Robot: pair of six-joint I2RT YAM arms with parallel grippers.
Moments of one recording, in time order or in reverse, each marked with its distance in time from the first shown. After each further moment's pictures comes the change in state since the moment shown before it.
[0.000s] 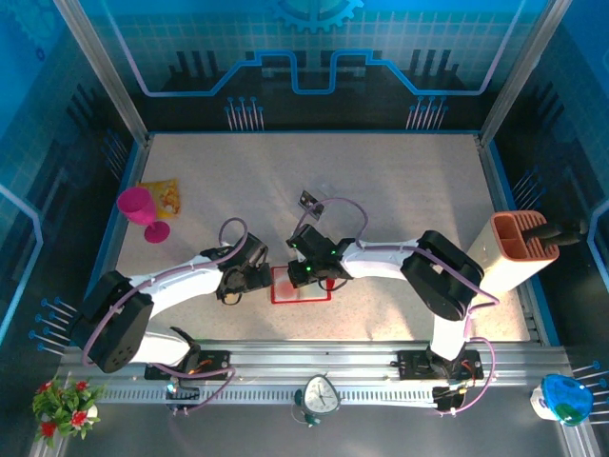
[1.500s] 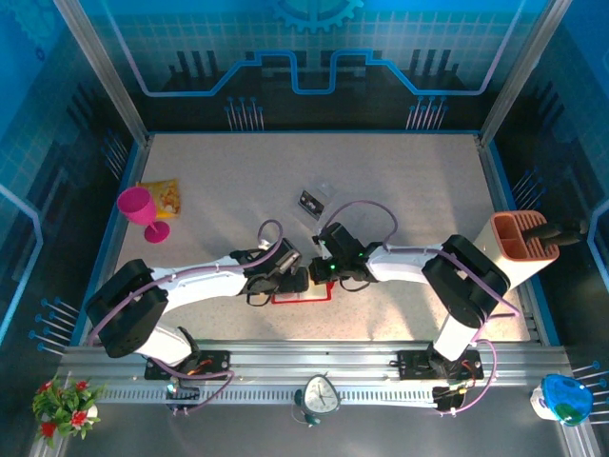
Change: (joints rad) left arm -0.256 0.111 0.137 0.093 0.035 -0.024; right arm -0.126 -0.124 -0.219 0.138 -0.059 0.014
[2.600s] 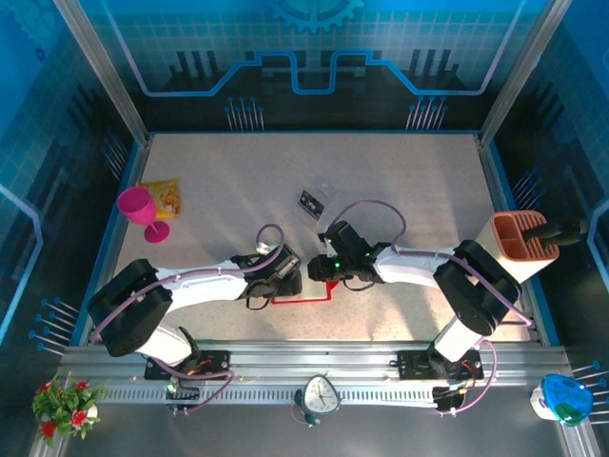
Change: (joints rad) left arm -0.010 0.012 -0.058 0.067 -0.051 -0.006; right arm -0.021 -0.068 -0.031 -0.004 -0.029 0.066
